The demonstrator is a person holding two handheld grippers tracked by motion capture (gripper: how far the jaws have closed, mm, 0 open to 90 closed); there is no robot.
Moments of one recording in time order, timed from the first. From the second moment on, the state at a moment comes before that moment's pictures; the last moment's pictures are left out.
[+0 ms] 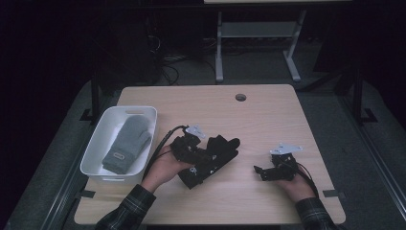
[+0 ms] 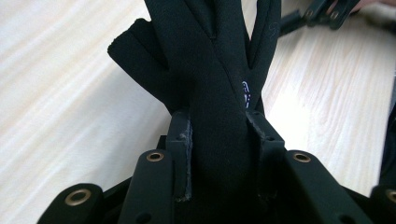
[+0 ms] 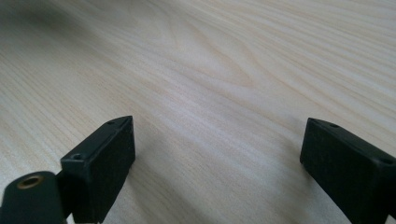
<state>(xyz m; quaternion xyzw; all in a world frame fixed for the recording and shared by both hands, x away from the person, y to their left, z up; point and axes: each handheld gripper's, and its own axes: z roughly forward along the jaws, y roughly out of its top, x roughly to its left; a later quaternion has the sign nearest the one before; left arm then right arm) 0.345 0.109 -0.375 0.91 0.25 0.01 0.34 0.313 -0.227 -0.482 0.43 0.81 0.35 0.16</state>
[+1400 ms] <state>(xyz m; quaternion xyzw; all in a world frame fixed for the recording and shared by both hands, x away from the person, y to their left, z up) 0.370 0.325 -0.318 0.83 0.46 0.12 0.31 0.314 -0.227 -0.482 0.43 0.81 0.35 0.17</state>
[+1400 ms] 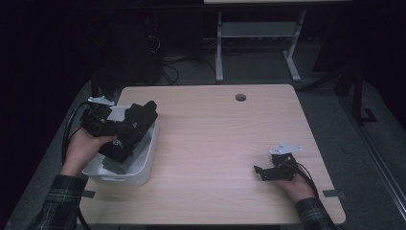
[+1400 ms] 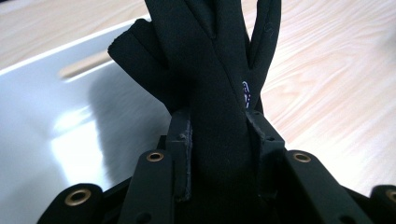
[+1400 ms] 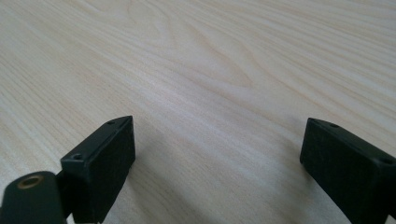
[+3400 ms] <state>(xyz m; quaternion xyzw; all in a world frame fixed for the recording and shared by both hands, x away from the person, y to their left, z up) 0.349 0.220 -0.338 0.83 0.35 0.11 0.42 0.313 -0.227 -0.482 0.43 0.81 0.35 0.17</state>
